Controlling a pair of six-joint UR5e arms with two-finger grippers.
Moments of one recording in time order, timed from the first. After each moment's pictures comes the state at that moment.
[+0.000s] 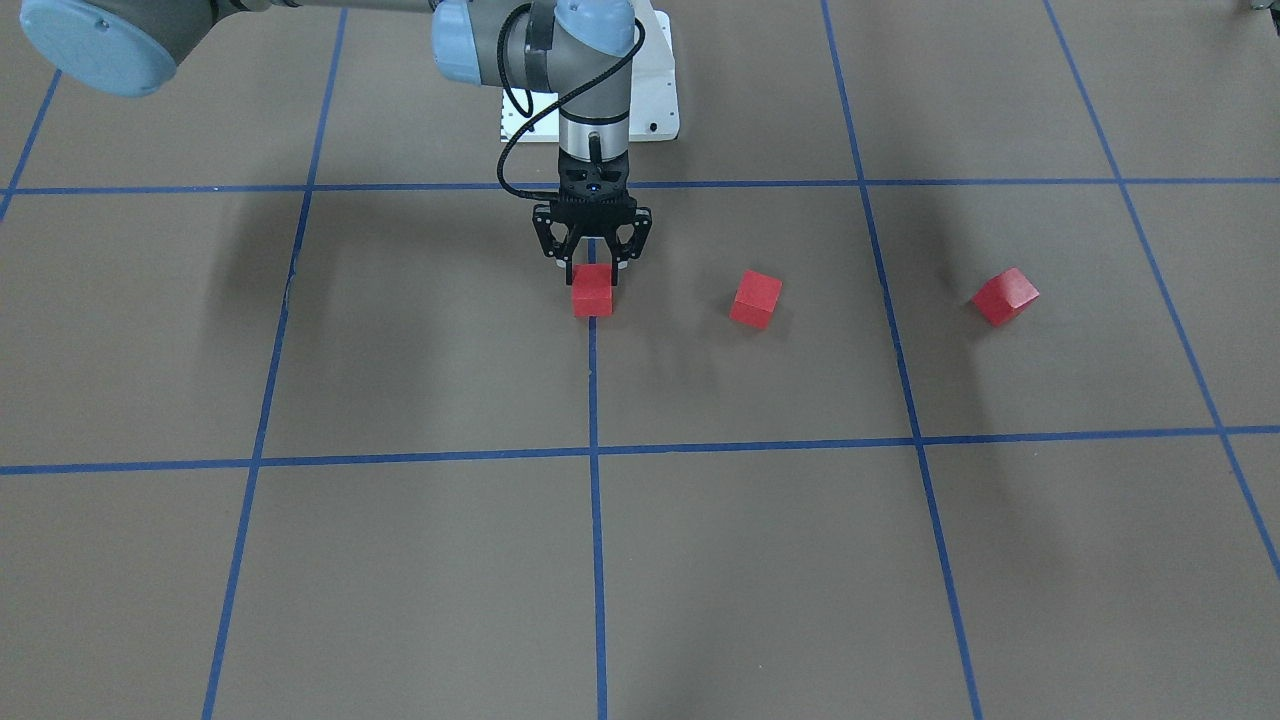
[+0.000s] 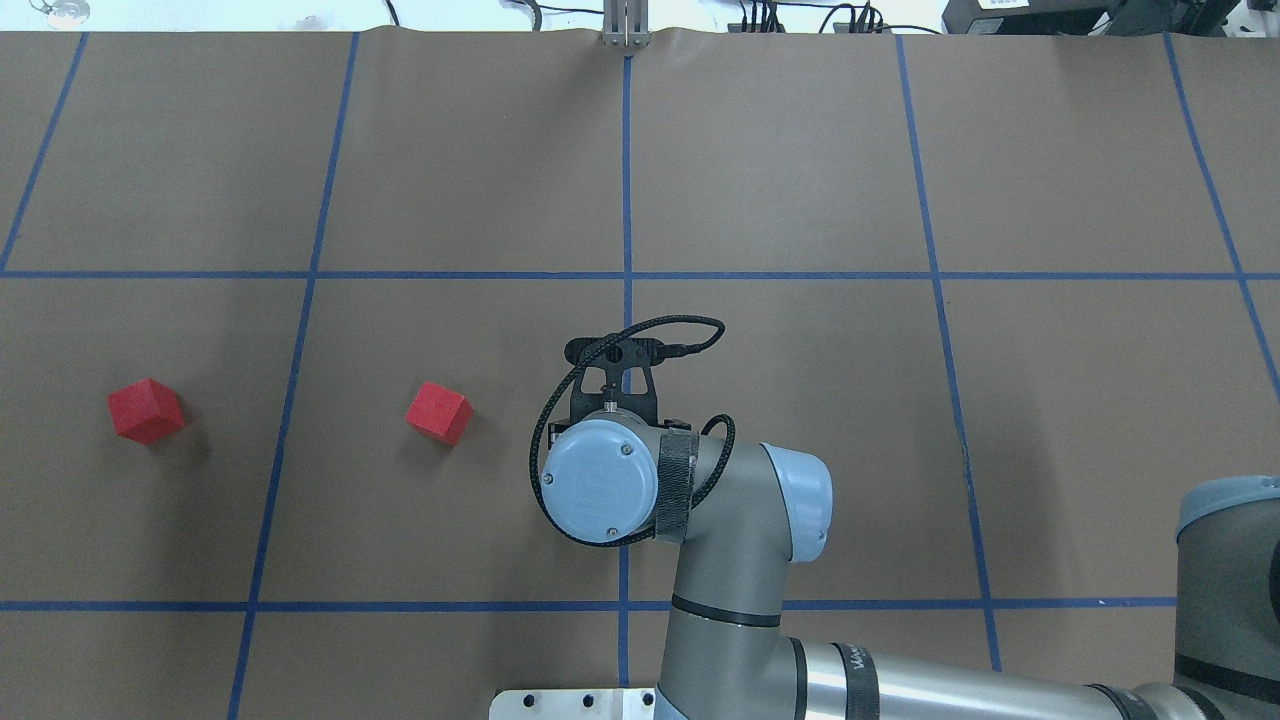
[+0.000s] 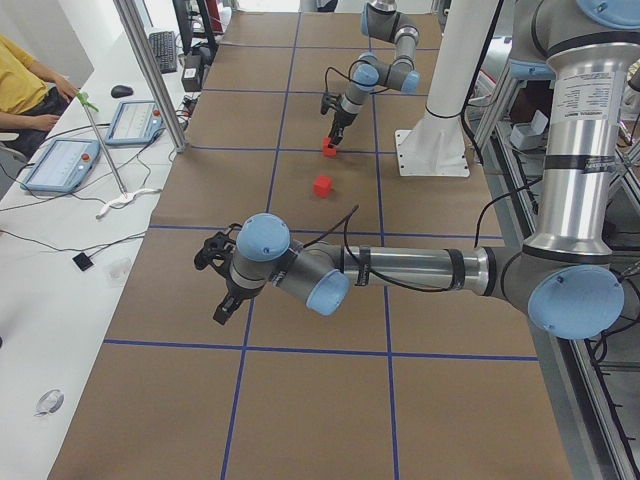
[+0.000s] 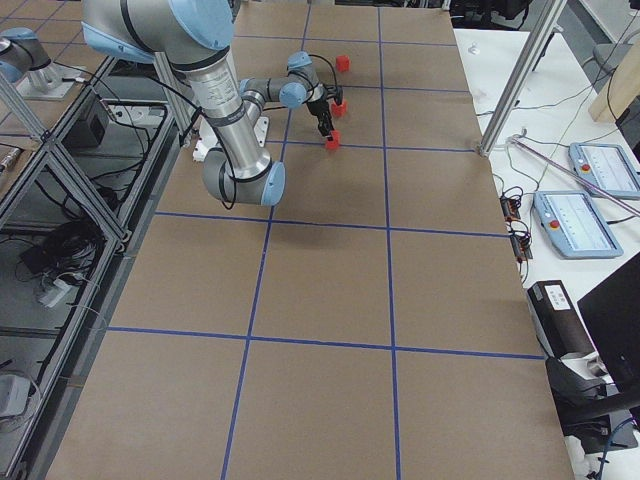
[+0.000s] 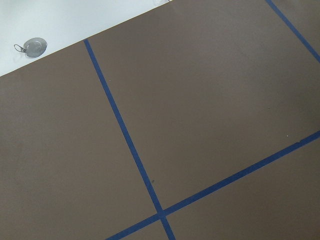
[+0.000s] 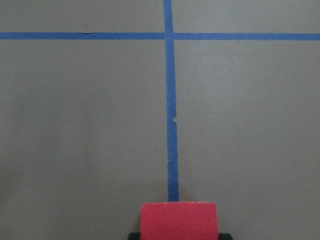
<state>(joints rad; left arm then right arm) -1.56 -1.60 -1.56 -2.11 -2.36 0.05 0.27 -0.80 1.62 -1.60 1.37 1.40</state>
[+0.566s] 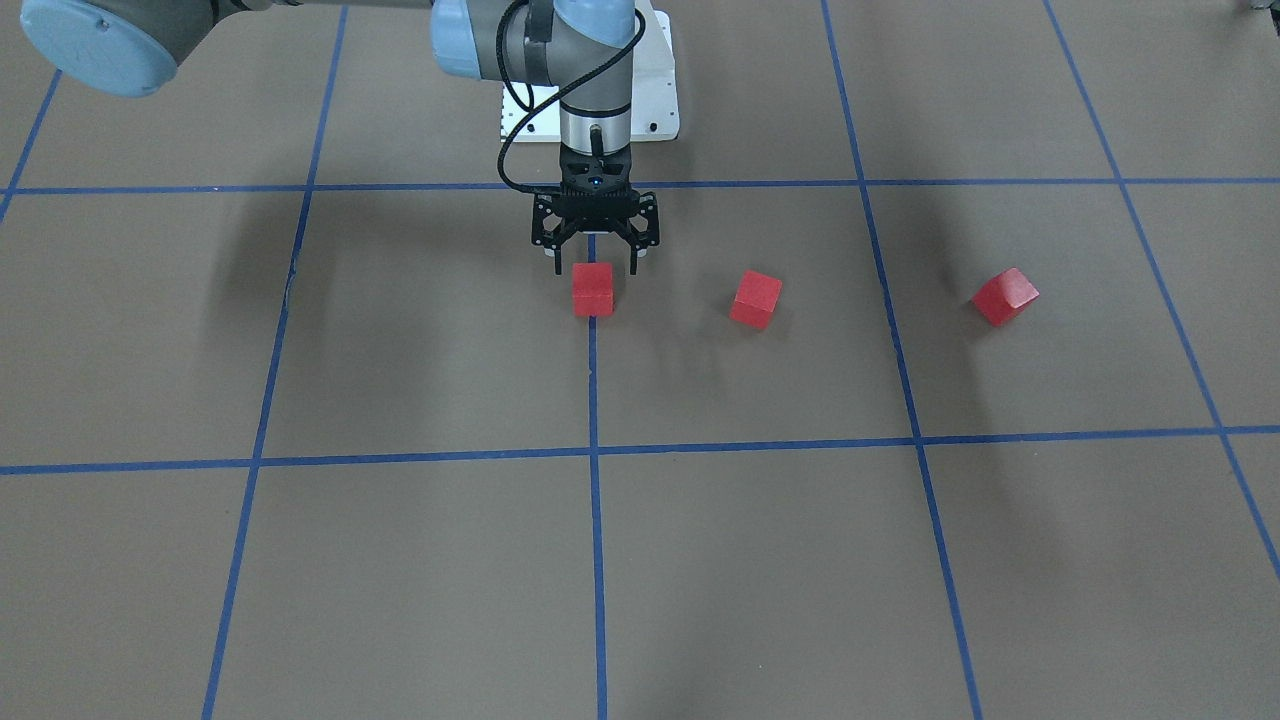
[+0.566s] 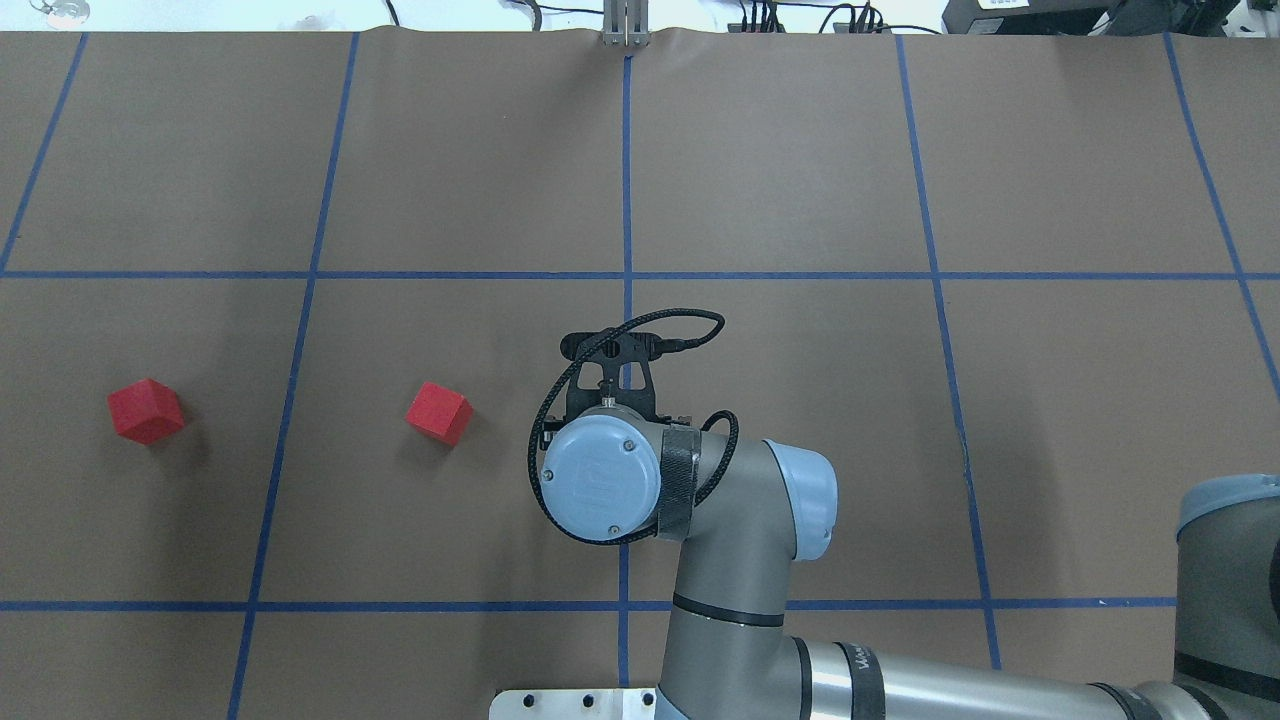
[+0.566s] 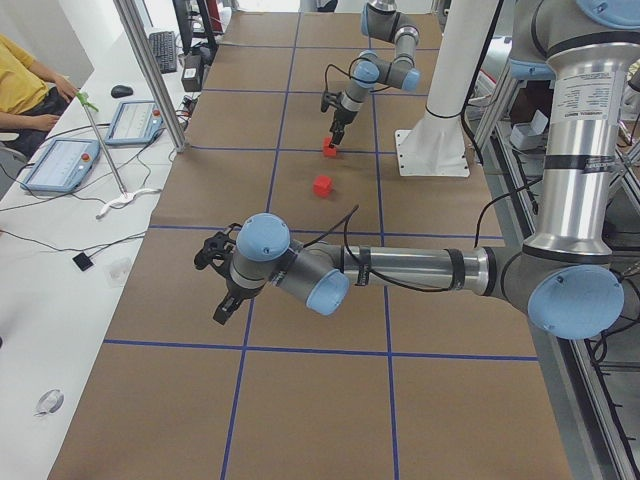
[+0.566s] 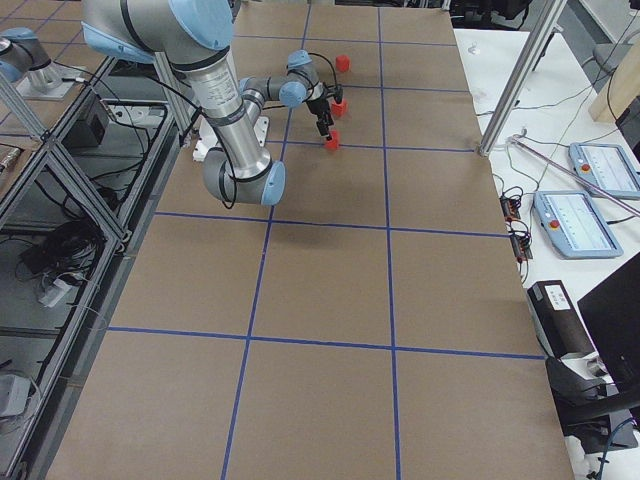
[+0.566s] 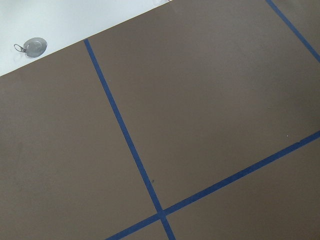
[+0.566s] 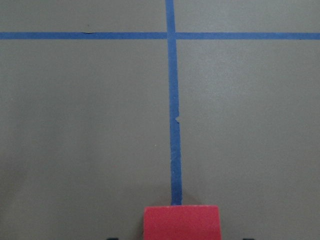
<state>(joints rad) -1.56 -1.60 -1.56 -2.12 -2.36 0.05 0.28 -0.80 1.65 -1.61 1.38 1.39</state>
